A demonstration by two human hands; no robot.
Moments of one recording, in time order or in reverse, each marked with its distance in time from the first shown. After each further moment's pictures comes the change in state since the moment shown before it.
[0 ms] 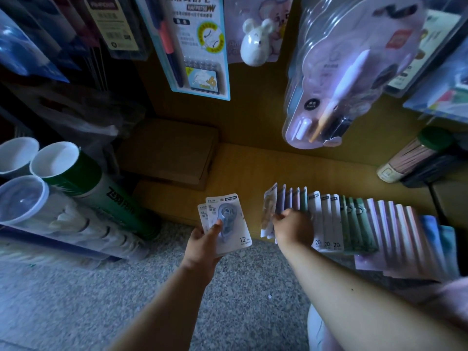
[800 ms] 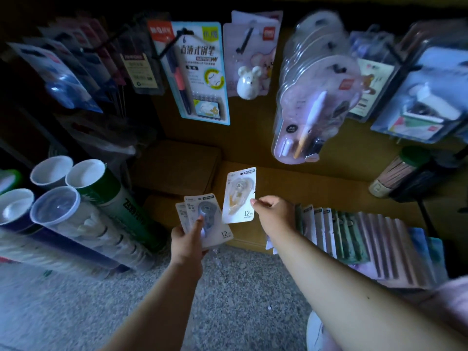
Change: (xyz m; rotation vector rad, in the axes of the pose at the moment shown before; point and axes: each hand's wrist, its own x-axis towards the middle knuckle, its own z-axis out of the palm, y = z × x) left_hand -0.023 0.035 -0.006 -0.004 0.185 0.240; right_hand -0.025 -0.063 -0.051 0.647 -0.185 -0.077
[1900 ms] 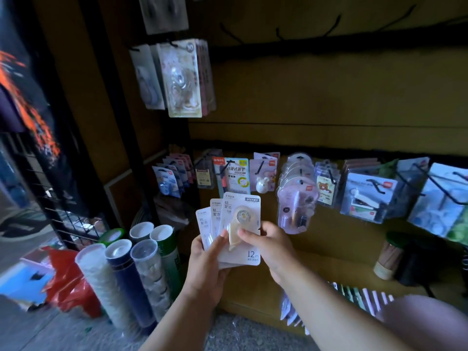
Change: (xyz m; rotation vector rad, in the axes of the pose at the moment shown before) left_hand -0.179 0.123 -0.021 -0.317 -0.513 0.391; right_hand -0.156 -0.142 -0.056 0.422 -0.390 -0.339
